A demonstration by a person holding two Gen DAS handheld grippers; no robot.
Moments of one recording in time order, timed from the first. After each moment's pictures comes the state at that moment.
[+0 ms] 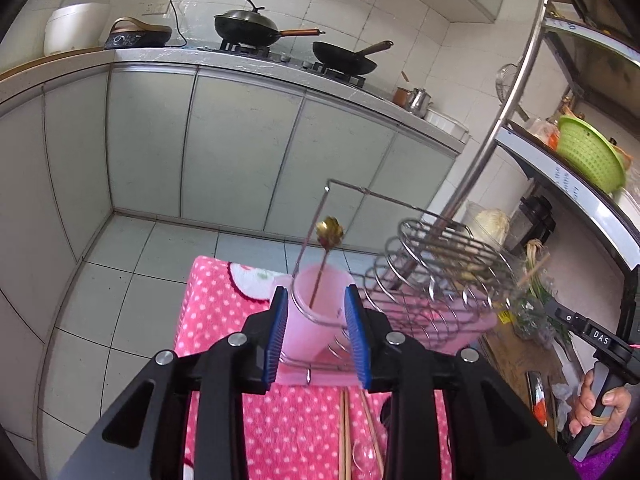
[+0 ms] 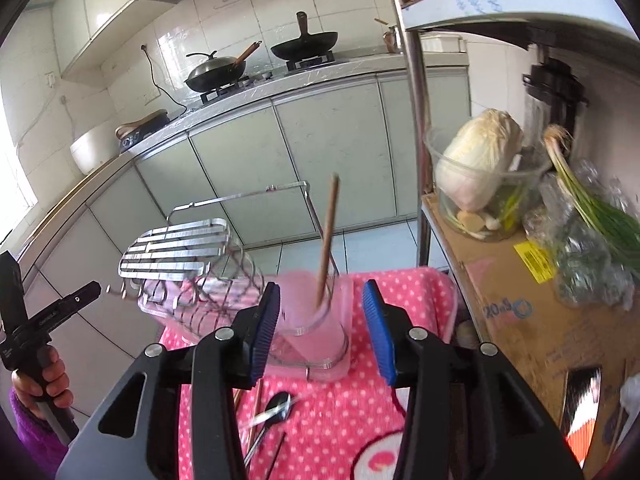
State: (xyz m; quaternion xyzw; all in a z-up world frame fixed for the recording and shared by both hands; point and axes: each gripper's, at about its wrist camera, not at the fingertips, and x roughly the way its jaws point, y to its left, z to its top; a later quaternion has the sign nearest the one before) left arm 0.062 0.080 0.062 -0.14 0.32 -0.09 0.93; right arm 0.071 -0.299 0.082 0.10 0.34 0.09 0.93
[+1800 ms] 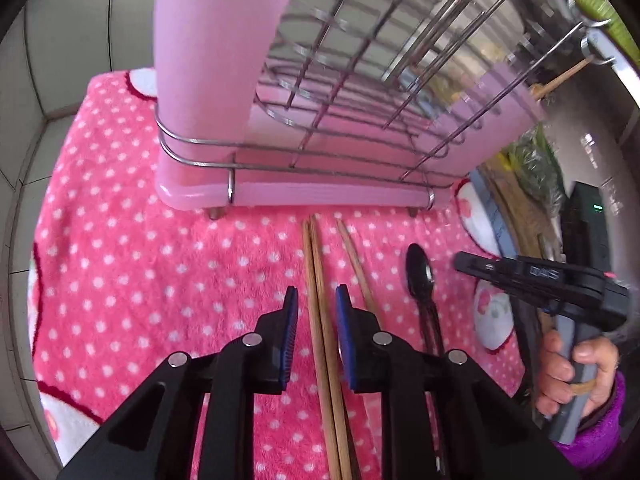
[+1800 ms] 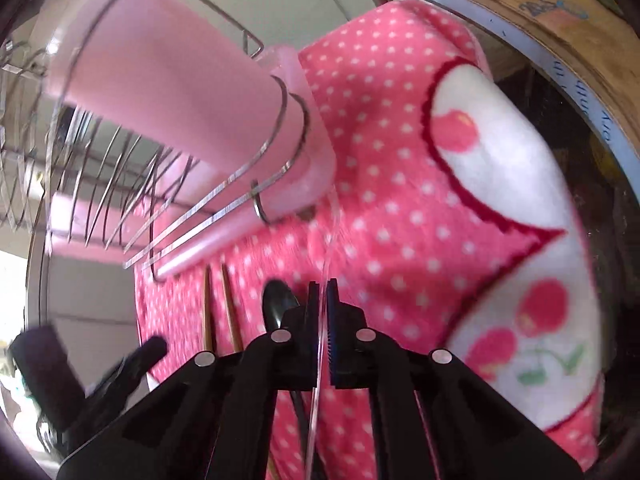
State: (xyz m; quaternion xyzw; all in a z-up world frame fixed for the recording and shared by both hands) left arm 0.088 -0.003 -0.107 -0.10 0.54 -0.18 0.81; right arm 0.094 -0.276 -0.110 0.27 0.57 0.06 0.77
